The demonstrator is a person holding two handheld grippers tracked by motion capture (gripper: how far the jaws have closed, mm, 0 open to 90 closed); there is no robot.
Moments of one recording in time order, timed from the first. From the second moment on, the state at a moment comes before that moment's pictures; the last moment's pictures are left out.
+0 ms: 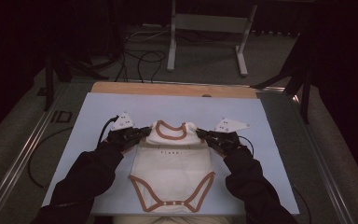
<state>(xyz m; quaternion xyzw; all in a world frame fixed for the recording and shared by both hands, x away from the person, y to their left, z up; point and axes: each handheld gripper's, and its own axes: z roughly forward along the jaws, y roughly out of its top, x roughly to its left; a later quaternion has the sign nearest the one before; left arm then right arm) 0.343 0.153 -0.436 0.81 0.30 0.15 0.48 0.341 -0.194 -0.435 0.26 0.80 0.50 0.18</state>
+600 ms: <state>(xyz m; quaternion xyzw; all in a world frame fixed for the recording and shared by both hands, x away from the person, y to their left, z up) 0.300 0.152 -0.444 0.81 0.29 0.15 0.49 0.298 -0.203 -0.447 0.26 0.80 0.51 0.16</state>
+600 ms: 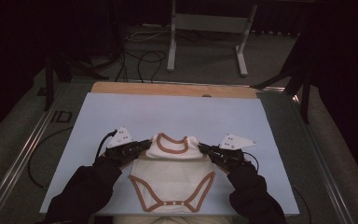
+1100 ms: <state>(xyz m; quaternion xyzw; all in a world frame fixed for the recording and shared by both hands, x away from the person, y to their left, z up) 0.272 0.152 -0.465 0.81 0.29 0.13 0.49 0.273 -0.204 -0.463 0.27 0.81 0.51 0.14</state>
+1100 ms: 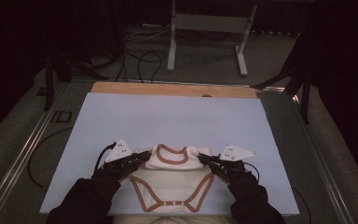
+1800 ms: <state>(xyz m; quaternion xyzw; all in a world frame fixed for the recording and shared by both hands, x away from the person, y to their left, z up) 0.248 0.152 -0.503 0.83 0.29 0.10 0.47 0.253 -0.206 -0.498 0.28 0.83 0.47 0.12</state>
